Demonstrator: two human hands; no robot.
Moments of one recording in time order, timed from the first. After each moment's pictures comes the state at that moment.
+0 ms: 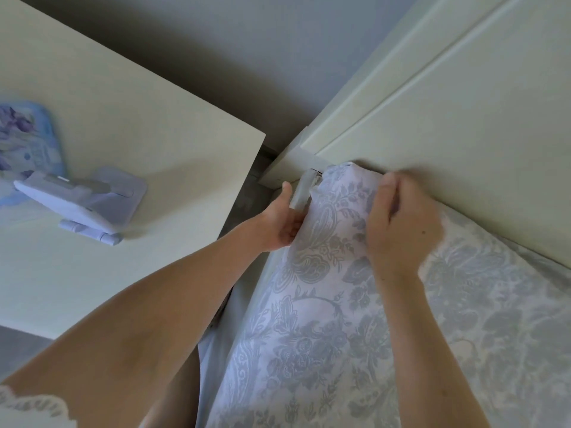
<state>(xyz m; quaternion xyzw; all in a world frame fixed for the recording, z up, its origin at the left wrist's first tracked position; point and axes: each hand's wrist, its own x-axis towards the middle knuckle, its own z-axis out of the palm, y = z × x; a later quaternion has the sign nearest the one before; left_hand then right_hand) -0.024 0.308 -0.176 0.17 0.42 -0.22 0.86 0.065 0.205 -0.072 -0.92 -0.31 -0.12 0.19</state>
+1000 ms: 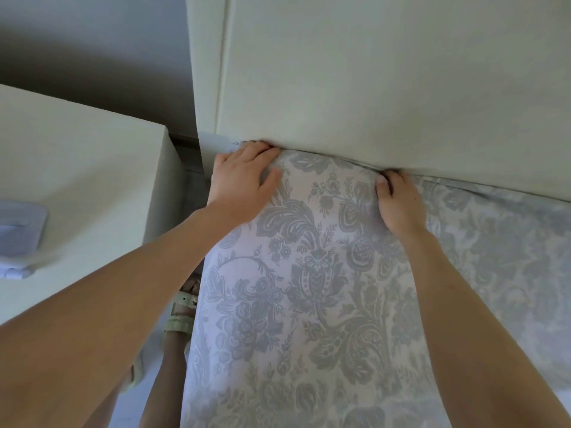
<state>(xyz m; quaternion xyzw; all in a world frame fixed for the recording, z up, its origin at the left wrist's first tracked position) 0.018 0.282 -0.132 0.92 0.21 0.03 0.34 0.175 0.054 -0.097 -0.98 -0.15 0.14 0.04</state>
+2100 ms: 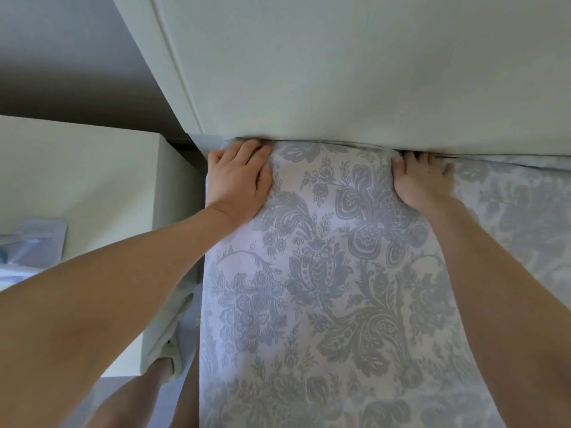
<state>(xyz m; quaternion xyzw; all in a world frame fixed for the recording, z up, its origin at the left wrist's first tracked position) 0.018 0.272 -0.142 0.97 0.16 0.04 0.20 0.209 0.034 -0.106 -0.96 -0.14 0.20 -0.15</state>
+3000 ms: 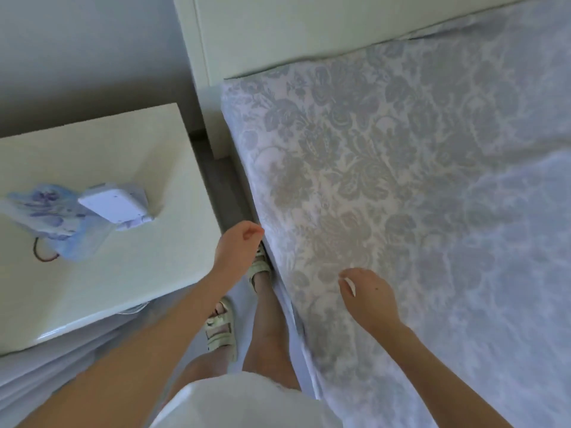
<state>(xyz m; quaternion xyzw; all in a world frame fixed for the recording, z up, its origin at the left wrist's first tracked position) -0.256 0.245 -0.030 0.76 0.28 -0.23 0.55 -0.289 -0.002 0.002 -0.97 -0.04 0.24 0.10</state>
